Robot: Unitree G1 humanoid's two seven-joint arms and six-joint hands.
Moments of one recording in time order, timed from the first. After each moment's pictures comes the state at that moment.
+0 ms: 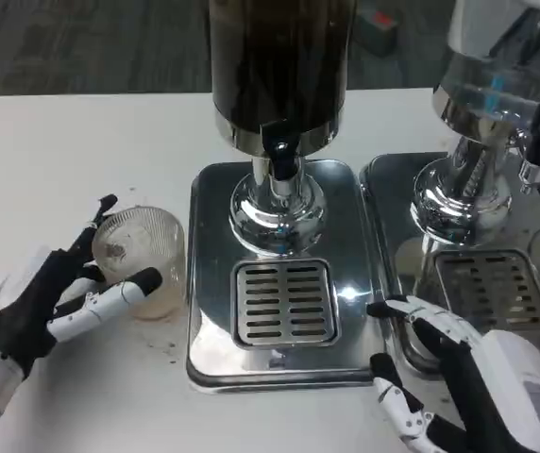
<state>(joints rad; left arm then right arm) -0.23 0.52 -0.03 0.88 0.21 -0.70 -0.11 0.57 -0.25 0.24 -0.39 -0.75 -0.16 -0.19</state>
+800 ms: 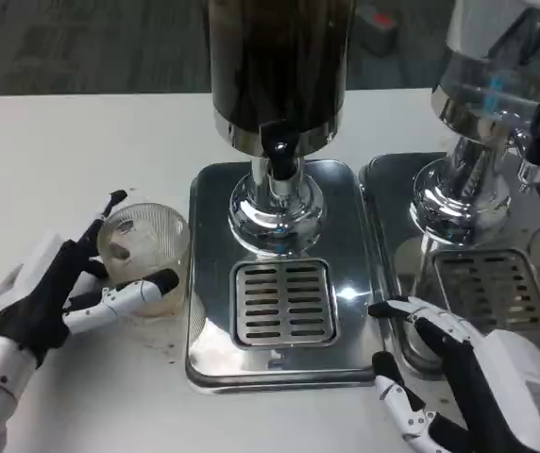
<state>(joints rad) -0.26 0.51 -0.10 0.87 0.33 -0.64 0.08 0.57 -0.25 0.24 -0.39 -0.74 -0.16 -0.19</state>
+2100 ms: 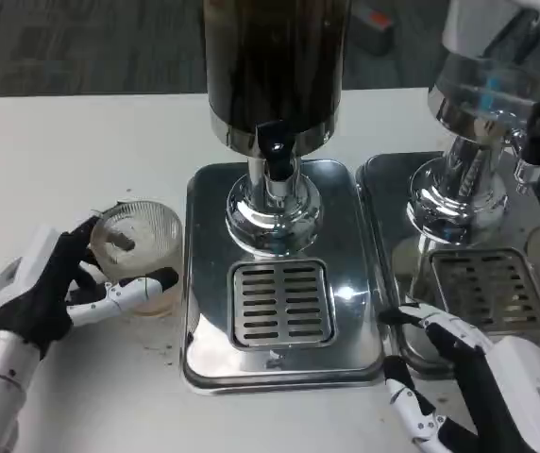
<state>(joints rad) -0.28 0.51 -0.14 0.86 0.37 -0.56 0.19 0.59 -0.24 0.22 -0.40 -0.73 -0.16 -0.19</state>
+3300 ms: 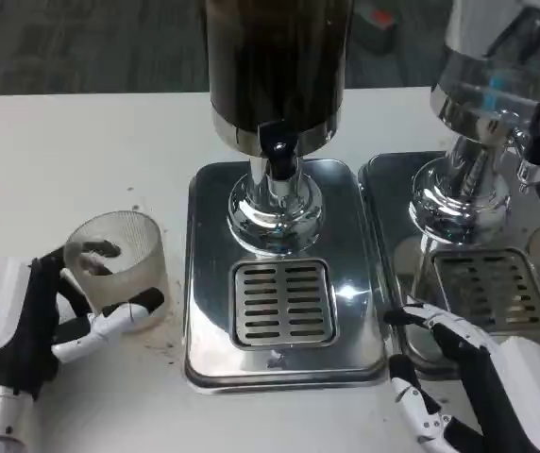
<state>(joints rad) -0.15 0.48 -0.13 0.86 0.48 -0.70 0.54 0.60 -0.24 0.21 -0.40 -0.71 -0.16 -0.18</state>
